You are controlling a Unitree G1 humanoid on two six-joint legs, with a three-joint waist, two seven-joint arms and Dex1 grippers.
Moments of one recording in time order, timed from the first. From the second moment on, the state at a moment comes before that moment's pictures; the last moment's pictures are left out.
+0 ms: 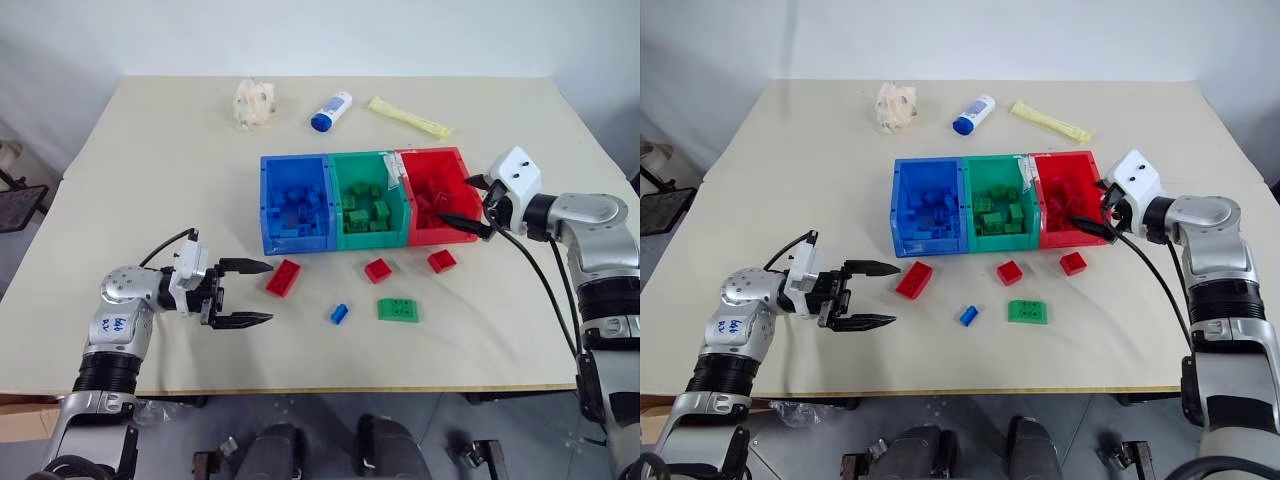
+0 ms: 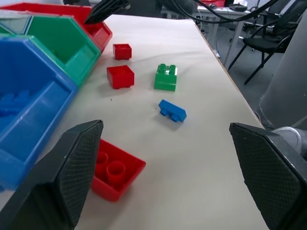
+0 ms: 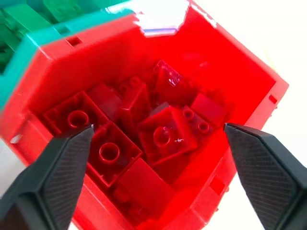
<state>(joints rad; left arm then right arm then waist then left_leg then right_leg) -0.46 0.58 0.06 0.33 -0.45 -0.02 -1.47 -0.85 -0.77 0.01 0.60 0.10 0.11 1.02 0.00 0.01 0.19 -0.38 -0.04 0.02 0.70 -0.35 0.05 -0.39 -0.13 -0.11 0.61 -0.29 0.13</state>
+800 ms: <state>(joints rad) -0.51 0.57 0.05 0.44 -0.44 -0.07 -1.50 -0.02 -1.04 -0.44 0.05 0.39 0.31 1.27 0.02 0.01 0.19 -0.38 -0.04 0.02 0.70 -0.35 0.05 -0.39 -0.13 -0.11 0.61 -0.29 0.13</state>
